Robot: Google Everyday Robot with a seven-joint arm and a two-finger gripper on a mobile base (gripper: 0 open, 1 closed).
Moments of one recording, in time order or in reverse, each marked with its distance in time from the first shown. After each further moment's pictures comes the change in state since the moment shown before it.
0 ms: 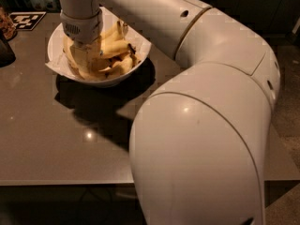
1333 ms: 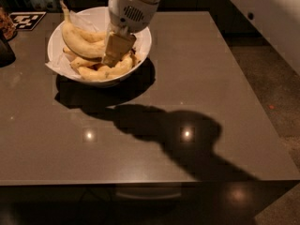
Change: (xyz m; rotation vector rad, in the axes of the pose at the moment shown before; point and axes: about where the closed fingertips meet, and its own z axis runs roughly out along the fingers) arm 0.083 0.044 -0.096 -0.043 -0.384 -0.360
